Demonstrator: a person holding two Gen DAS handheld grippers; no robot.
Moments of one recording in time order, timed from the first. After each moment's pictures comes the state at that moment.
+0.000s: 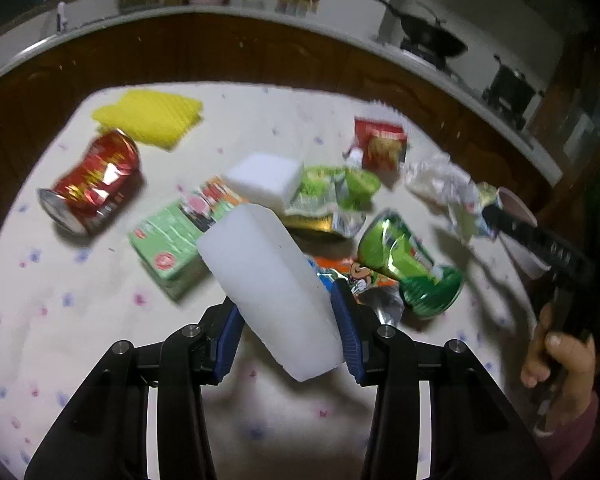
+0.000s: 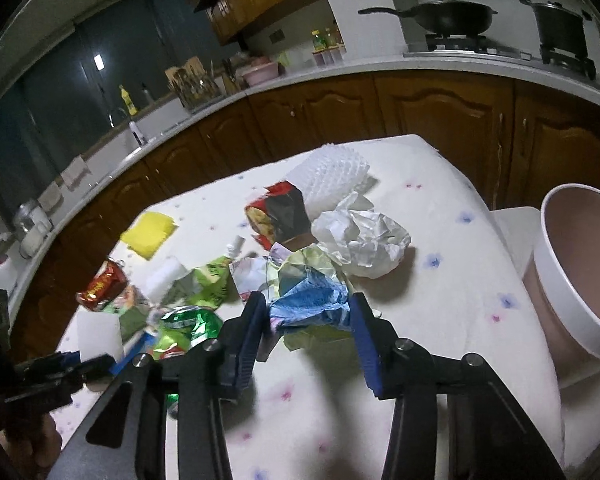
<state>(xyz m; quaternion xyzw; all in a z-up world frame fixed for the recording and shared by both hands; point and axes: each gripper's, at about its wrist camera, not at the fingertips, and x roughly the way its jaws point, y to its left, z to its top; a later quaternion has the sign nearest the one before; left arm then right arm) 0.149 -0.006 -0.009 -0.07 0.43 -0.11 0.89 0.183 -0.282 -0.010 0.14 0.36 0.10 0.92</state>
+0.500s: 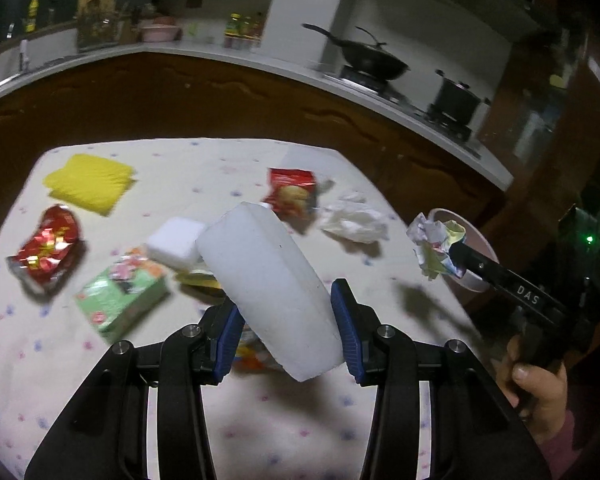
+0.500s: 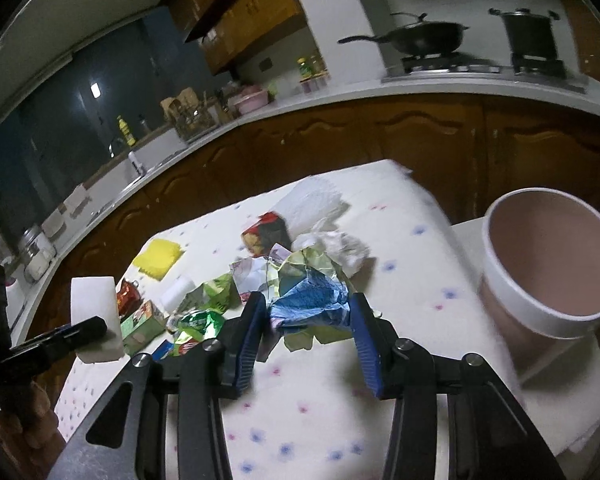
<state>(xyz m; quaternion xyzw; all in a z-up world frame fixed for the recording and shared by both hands) 0.149 -0.064 0.036 -0.06 0.38 -0.20 0.90 0.139 -0.317 0.022 0.16 0.32 0.07 0.93</state>
